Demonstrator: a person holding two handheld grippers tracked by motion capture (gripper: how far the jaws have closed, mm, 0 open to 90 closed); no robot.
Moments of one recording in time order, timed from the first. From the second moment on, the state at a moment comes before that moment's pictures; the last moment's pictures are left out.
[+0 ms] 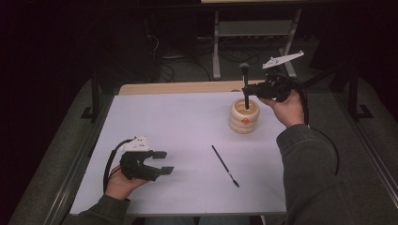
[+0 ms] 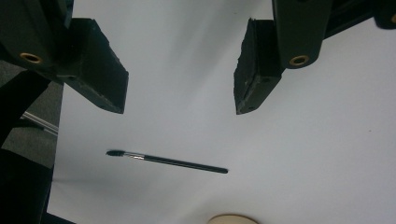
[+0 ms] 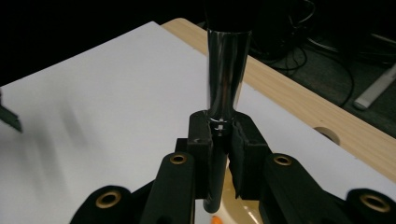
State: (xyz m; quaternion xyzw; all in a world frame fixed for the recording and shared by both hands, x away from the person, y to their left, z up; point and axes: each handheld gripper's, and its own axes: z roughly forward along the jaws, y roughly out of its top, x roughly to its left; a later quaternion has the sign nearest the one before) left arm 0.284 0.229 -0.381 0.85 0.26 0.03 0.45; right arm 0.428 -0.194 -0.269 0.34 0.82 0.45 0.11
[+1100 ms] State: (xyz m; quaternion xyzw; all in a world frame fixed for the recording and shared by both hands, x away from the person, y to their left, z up) left arm 0.285 0.230 -0.383 0.85 0.26 0.03 0.46; right arm 0.455 -0.193 -0.318 0.42 0.79 0.42 0.13
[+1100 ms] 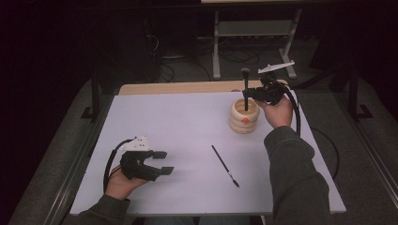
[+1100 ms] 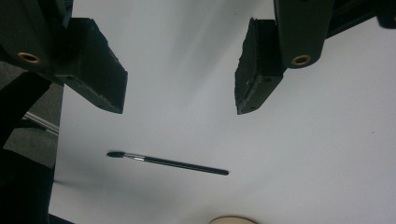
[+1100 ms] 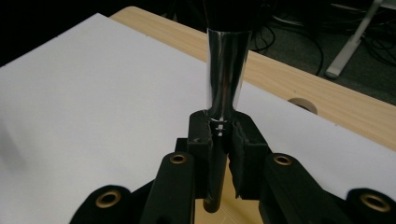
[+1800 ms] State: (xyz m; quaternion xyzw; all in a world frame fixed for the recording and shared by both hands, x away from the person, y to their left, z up) left arm 0.286 0.231 -0.384 0.85 0.26 0.03 0.45; right arm 0.455 -0.192 -0.332 0.43 0.79 0.41 0.14
